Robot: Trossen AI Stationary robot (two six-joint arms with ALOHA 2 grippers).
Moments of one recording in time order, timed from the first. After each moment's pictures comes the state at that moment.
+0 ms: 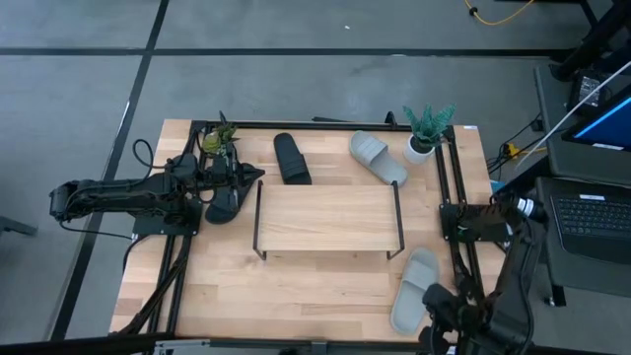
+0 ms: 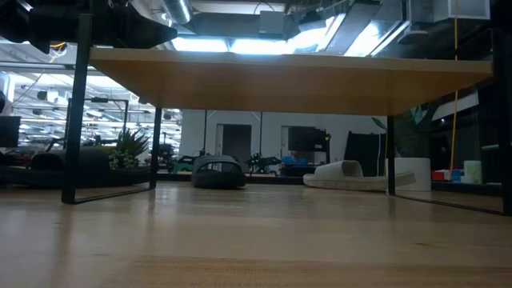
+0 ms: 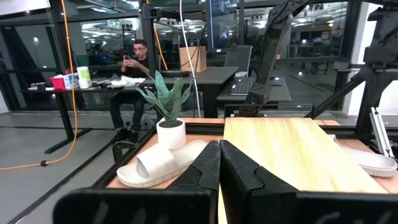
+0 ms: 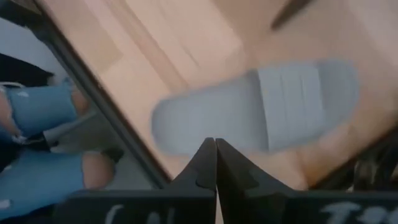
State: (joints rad) left arm 0.25 0.59 0.29 0.36 0.06 0.04; right arm 1.14 1.80 1.67 -1.45 0.29 1.84
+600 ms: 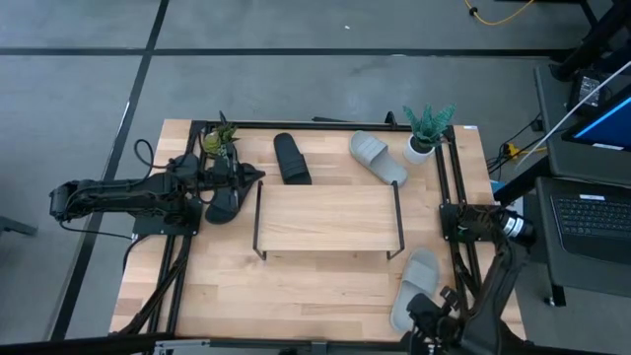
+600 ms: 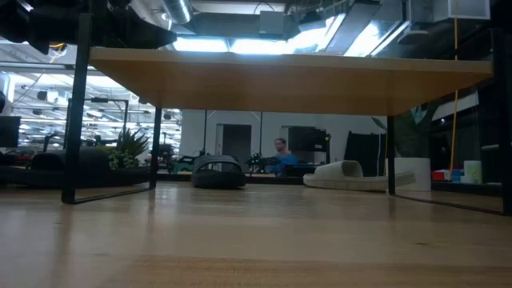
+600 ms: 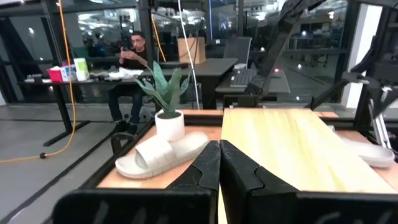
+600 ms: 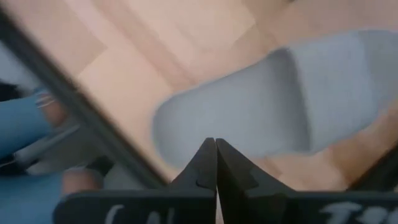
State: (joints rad) left arm 0.25 0.59 0.29 0.32 0.06 0.04; right arm 1.09 1.96 1.67 -1.41 0.26 1.87
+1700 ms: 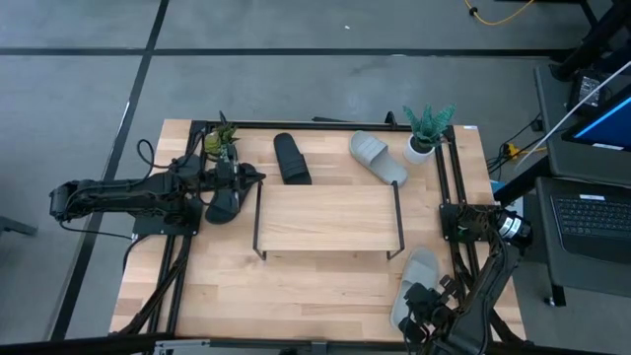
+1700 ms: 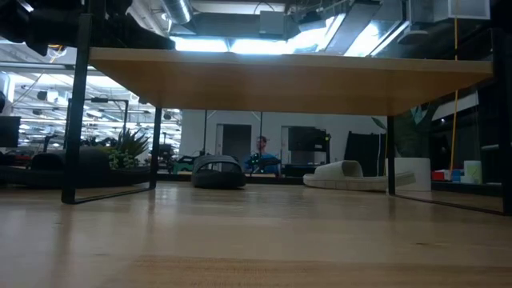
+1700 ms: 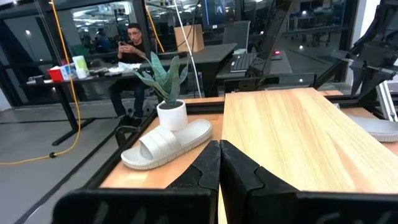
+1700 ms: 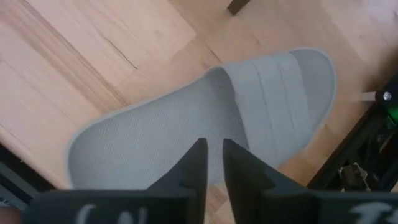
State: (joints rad) left arm 0.25 0.59 0.29 0.27 0.07 0.12; right arm 1.06 1.96 1.58 -1.47 0.24 1.85
